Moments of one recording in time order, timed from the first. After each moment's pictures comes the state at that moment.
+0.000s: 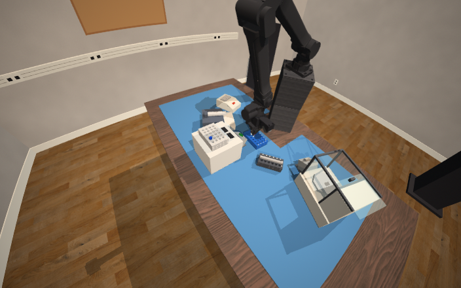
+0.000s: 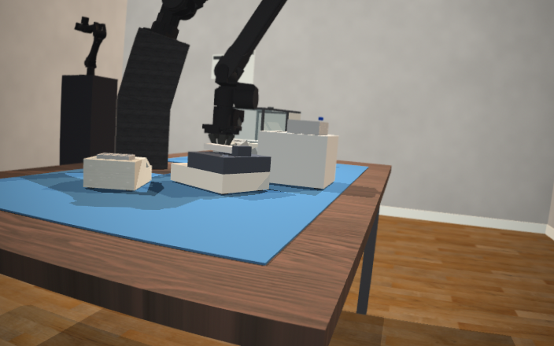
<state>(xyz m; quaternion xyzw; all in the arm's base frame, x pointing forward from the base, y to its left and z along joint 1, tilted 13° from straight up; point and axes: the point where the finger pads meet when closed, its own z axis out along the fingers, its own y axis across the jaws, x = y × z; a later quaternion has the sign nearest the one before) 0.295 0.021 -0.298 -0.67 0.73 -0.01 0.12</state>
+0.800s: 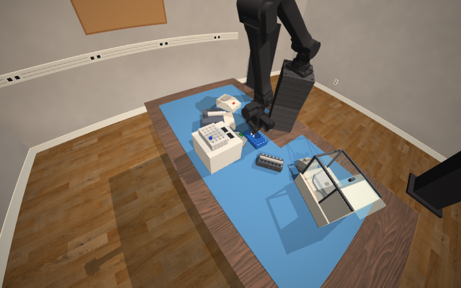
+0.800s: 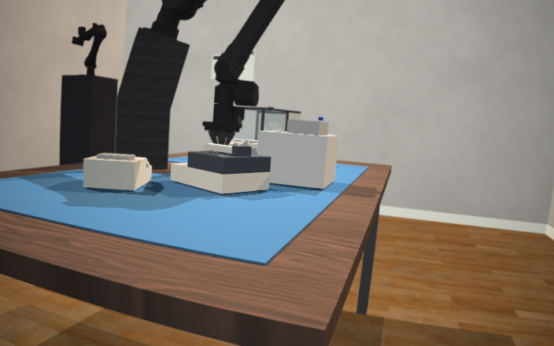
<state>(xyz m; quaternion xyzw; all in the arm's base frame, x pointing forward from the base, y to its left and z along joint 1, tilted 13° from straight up) 0.294 0.020 -0.290 -0.67 0.74 -0.01 0.12</state>
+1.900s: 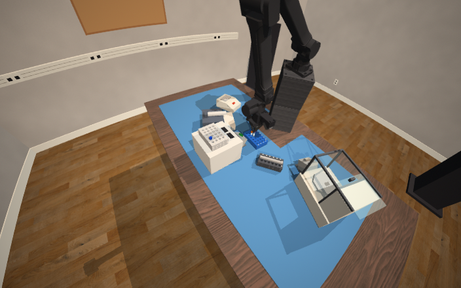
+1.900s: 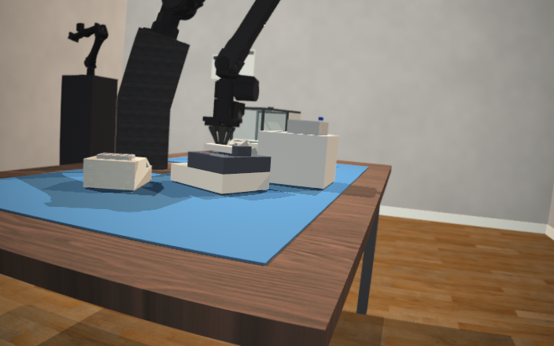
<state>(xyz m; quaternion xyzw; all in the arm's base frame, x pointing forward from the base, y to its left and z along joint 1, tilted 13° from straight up) 0.291 0.018 -0.276 -0.67 0.74 -0.01 0.11</state>
